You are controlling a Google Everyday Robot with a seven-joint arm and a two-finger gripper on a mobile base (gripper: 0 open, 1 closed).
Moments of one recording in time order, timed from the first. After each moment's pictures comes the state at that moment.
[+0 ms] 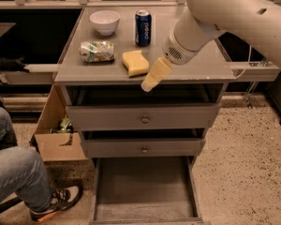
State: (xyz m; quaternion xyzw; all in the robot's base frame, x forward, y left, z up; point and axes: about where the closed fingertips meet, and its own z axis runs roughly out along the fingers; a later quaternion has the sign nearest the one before) arm 0.620 -0.064 0.880 -0.47 0.84 0.05 0.27
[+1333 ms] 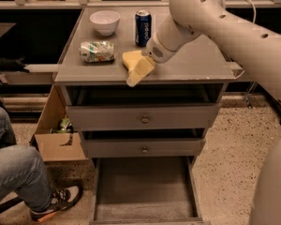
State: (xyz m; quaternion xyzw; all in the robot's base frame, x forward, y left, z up) arm 0.683 -0.012 0.838 -0.50 0.82 0.13 0.27
